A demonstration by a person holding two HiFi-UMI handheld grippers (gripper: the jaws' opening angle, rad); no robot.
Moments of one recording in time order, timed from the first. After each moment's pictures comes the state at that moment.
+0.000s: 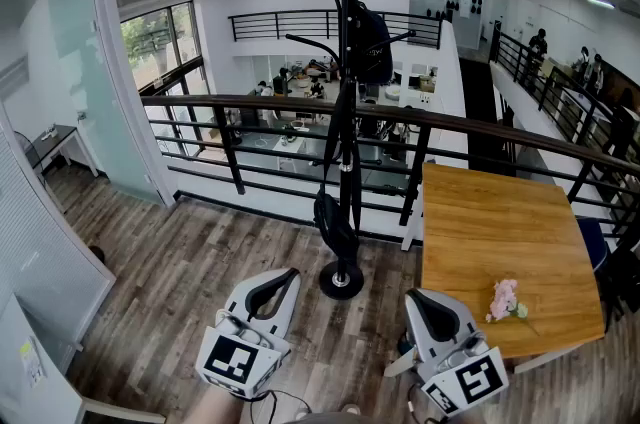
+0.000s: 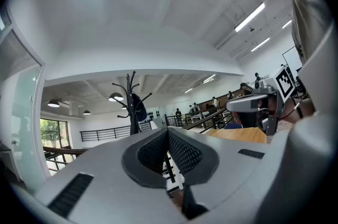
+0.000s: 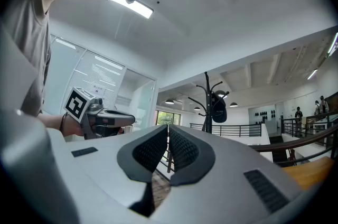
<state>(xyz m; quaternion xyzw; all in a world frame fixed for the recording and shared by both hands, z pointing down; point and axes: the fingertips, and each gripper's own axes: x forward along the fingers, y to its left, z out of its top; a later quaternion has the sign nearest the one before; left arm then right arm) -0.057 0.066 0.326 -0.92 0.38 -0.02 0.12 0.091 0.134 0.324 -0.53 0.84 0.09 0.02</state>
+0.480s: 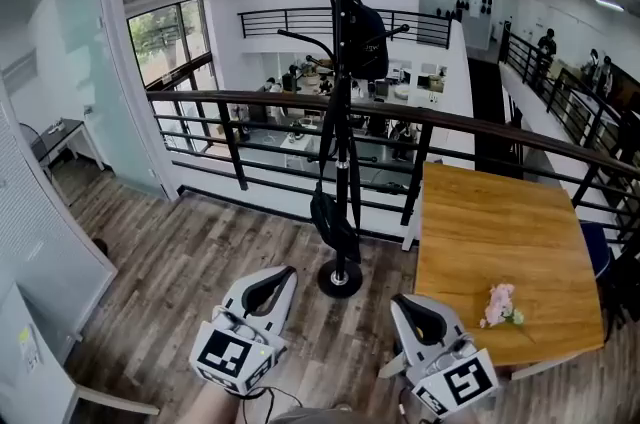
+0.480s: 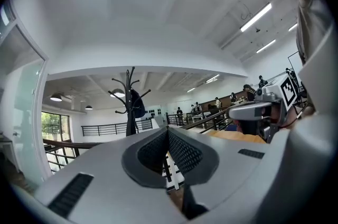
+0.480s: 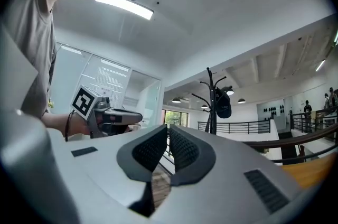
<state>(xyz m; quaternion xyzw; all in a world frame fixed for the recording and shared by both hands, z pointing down) -0.026 0.068 0.335 -0.91 0.40 -0.01 0.09 0.114 0.137 0.345 -0.50 0.86 0.07 0.02</state>
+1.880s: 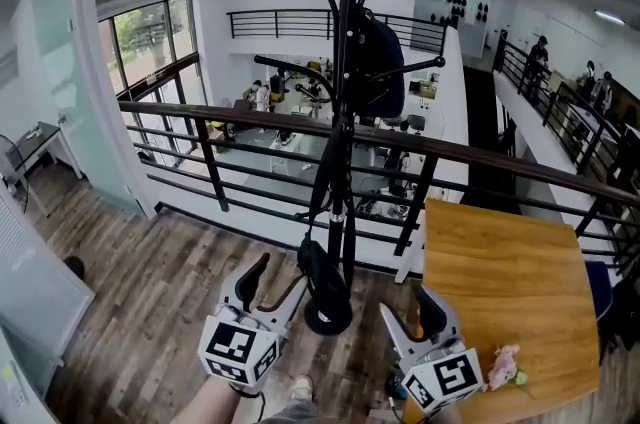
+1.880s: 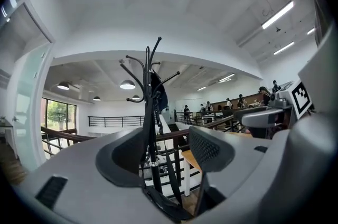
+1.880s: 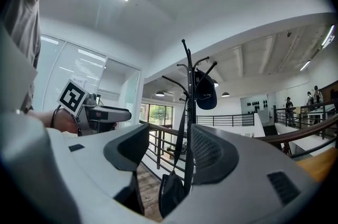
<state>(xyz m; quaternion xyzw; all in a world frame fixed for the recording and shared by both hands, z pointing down) 0.000 -0.178 0.359 -0.90 0.43 -0.02 0.04 0.164 -0.103 0.371 -0.57 0.82 0.04 0.01</state>
